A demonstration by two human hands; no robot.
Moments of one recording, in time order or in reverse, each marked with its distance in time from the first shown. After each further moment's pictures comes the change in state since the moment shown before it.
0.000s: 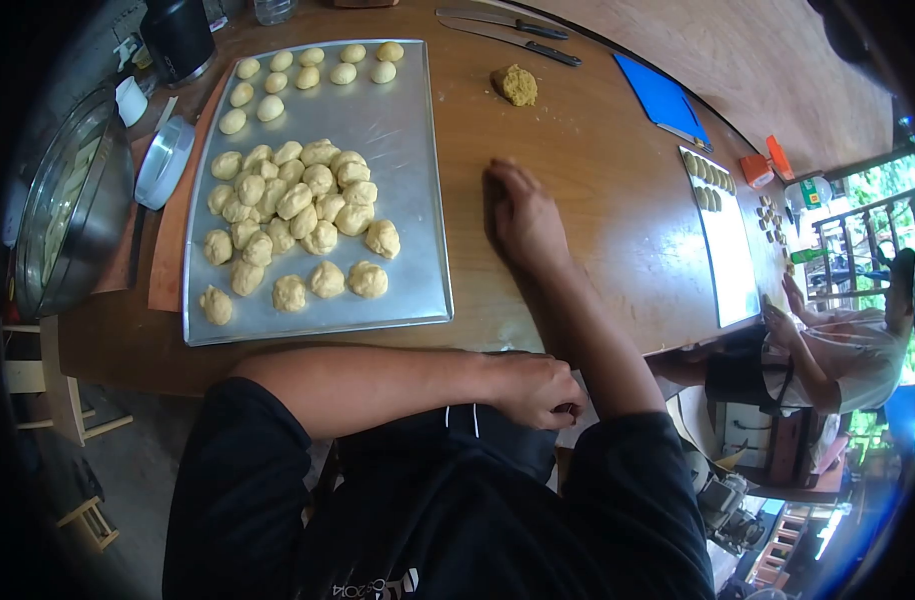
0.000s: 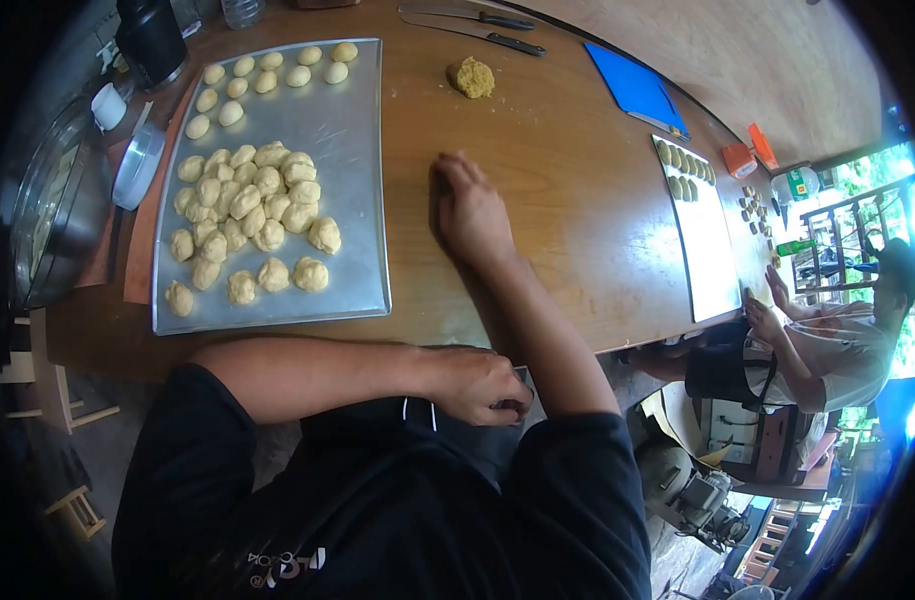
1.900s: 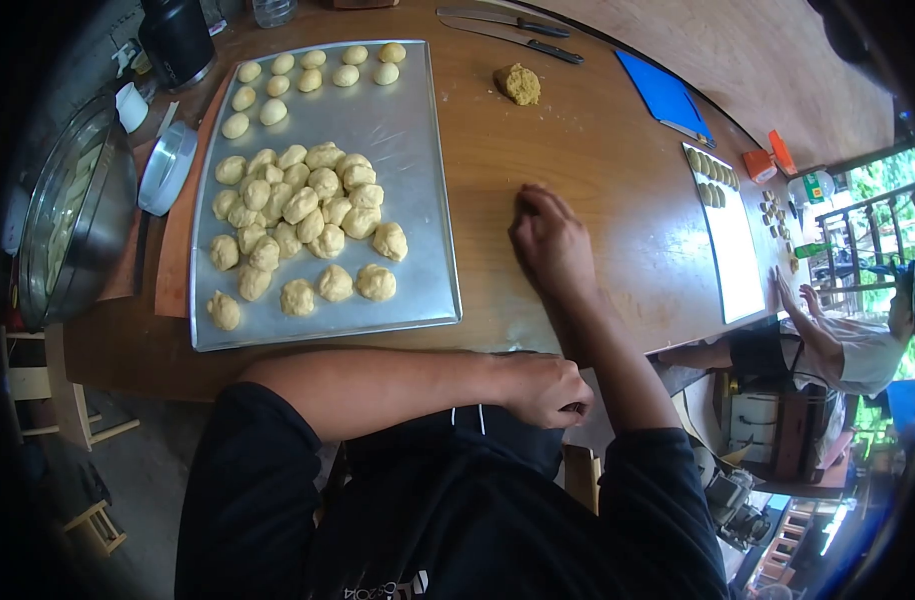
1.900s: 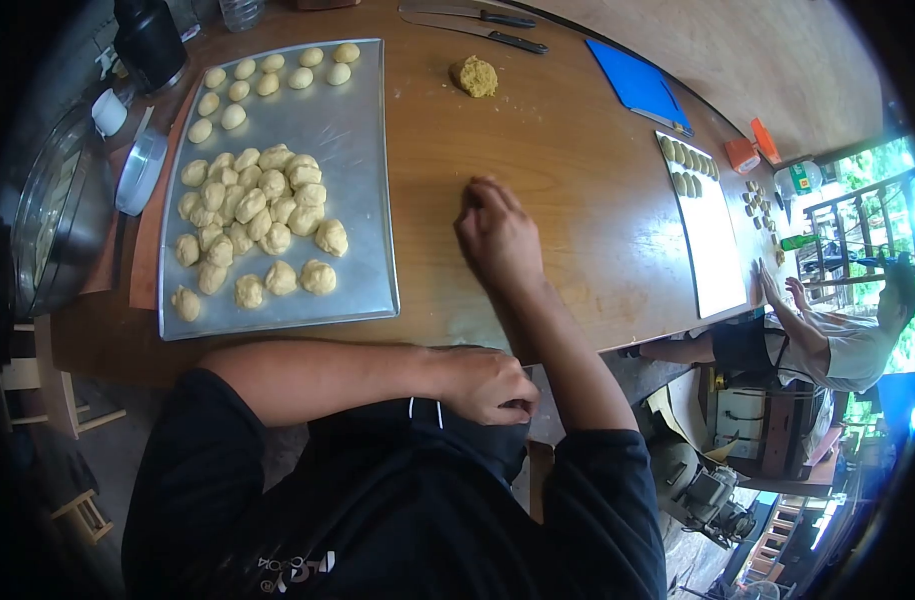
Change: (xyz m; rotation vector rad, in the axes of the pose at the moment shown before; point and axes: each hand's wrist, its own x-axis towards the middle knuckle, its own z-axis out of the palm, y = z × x) left_hand 0.000 -0.005 0.004 0.014 0.012 0.023; right_hand -0.032 -0.003 -0.018 -0.093 0.092 0.067
